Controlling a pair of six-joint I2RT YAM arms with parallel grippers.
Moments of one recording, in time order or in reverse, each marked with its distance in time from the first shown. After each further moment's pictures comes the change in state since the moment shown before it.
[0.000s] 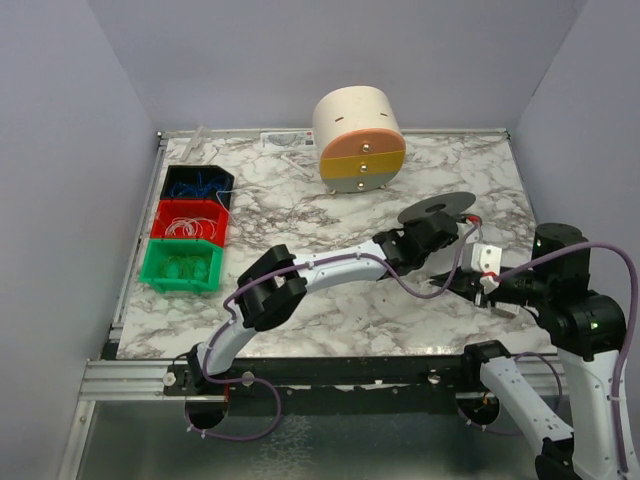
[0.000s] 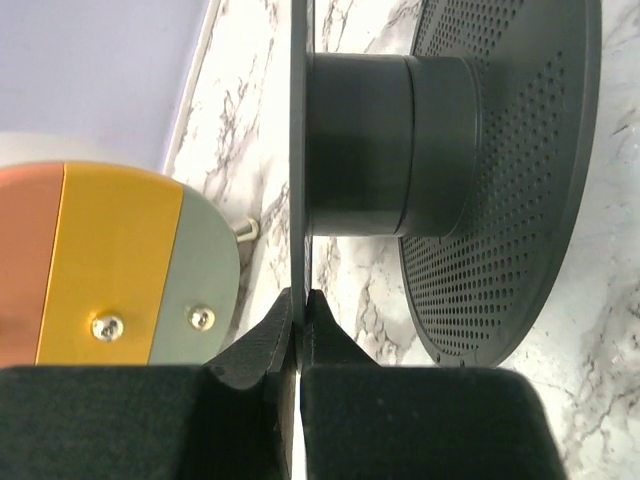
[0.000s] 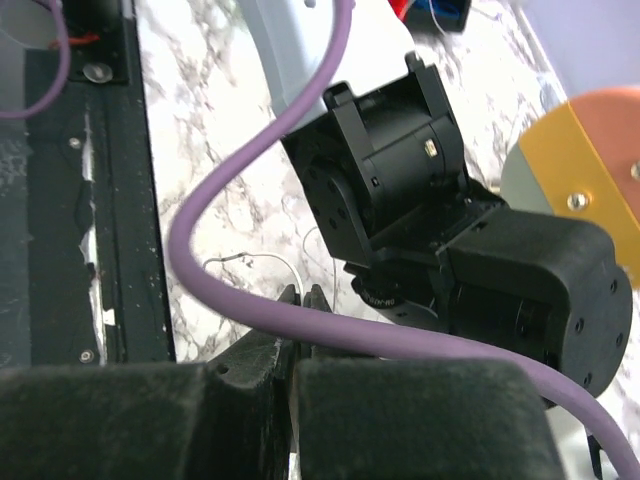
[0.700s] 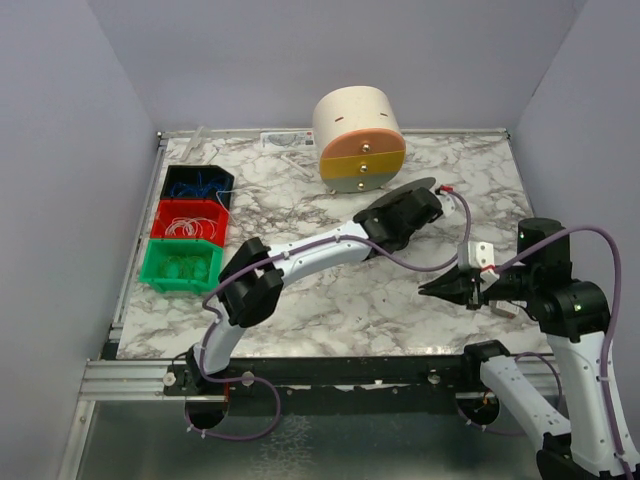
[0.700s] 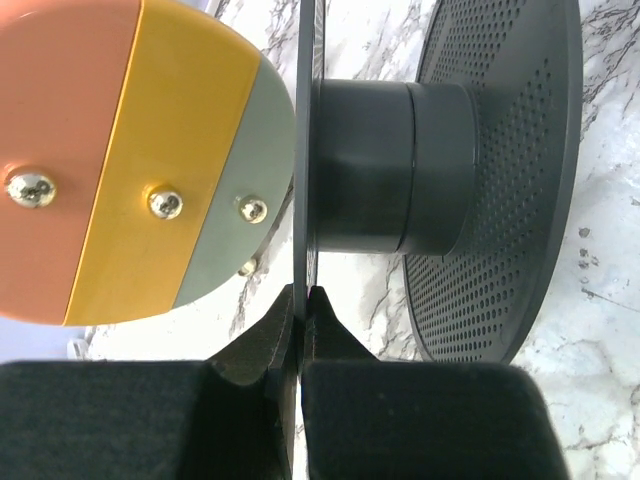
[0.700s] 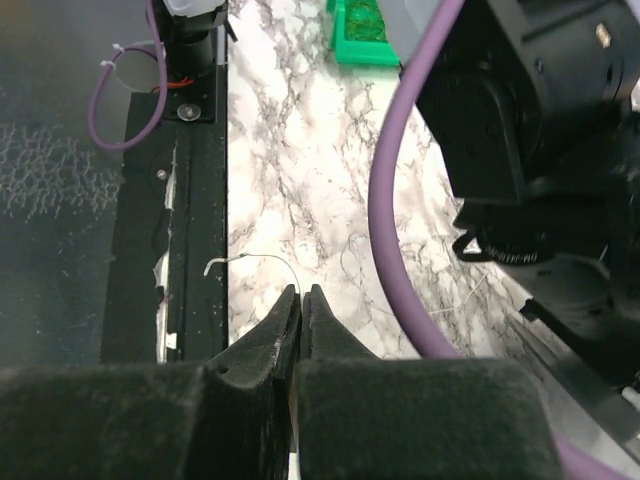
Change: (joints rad) left arm 0.079 -0.101 0.021 -0.257 -0.072 -0.184; right arm 0.005 0.049 -0.036 -0.013 -0.211 -0.013
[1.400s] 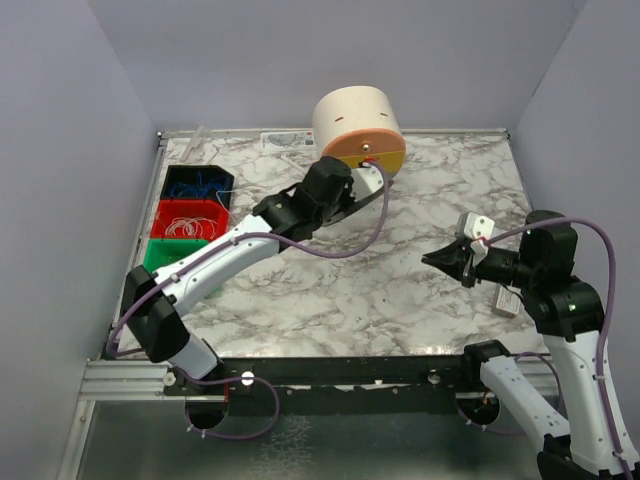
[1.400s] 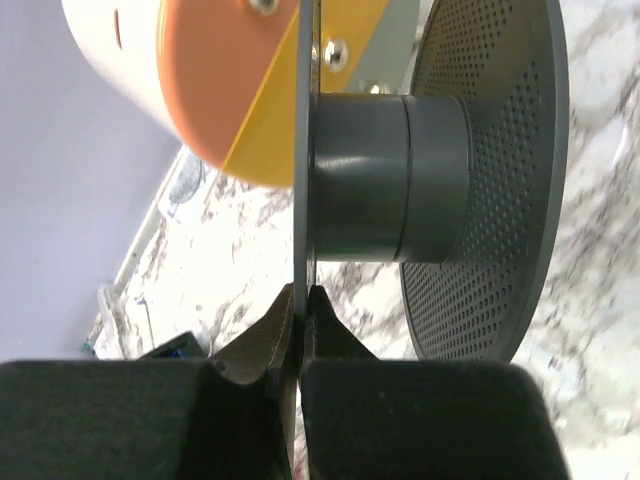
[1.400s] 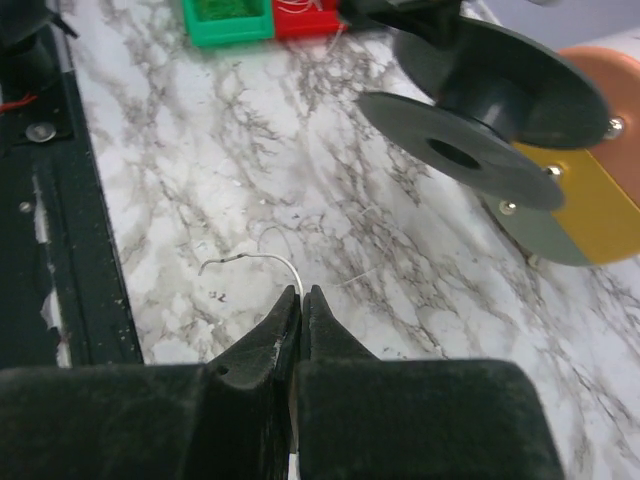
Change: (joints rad) left arm 0.193 -0.520 -0.345 -0.057 0.221 0.048; right arm 0.000 -0.012 -0.056 0.272 0.235 0.249
